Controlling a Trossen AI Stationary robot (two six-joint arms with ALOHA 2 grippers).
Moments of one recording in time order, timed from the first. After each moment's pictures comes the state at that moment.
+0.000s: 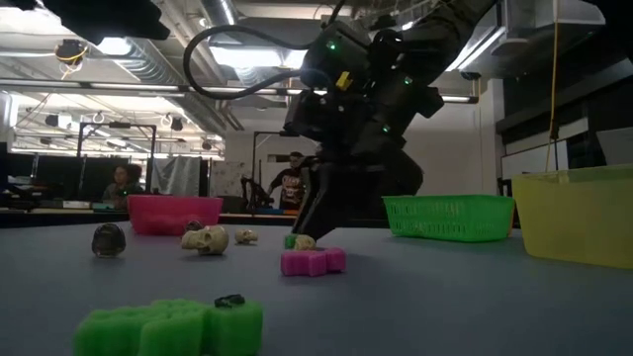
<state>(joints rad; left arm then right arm) -0.81 1.42 0.77 -0.07 -0.97 -0.49 0.05 2.05 1.23 -0.13 -0.20 -0.33</state>
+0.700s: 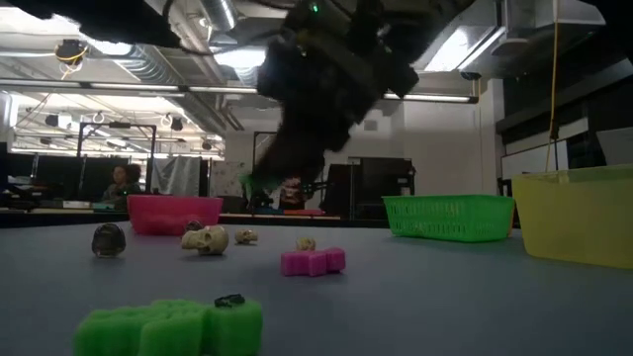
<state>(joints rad) -0.77 1.42 0.77 -0.07 -0.90 -0.40 0.05 2.05 1.36 -0.13 -0.40 0.05</state>
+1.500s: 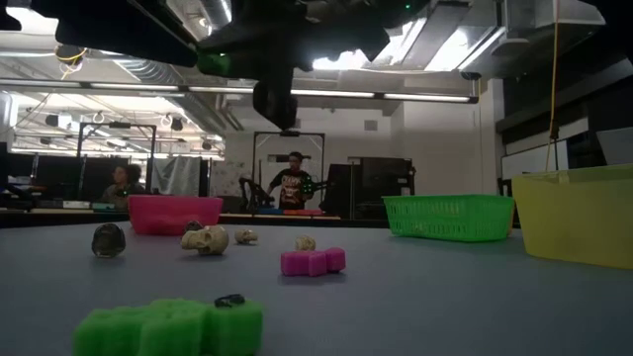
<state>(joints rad) -0.69 1.42 0.77 -0.07 -0.87 -0.04 0.05 2.05 1.57 -0.11 -0.60 0.44</state>
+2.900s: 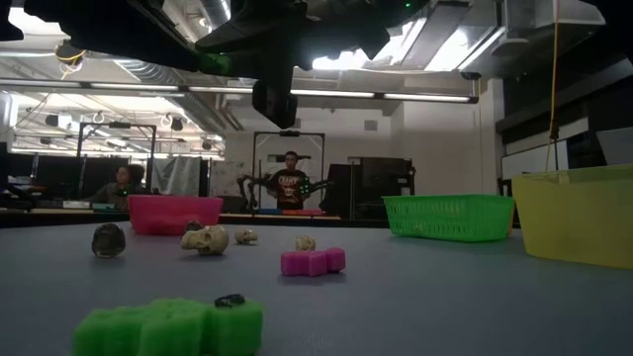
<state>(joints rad) -0.69 1.42 0.77 -0.09 -0.88 -0.02 0.05 2.05 1.57 -0.11 -0.59 0.44</state>
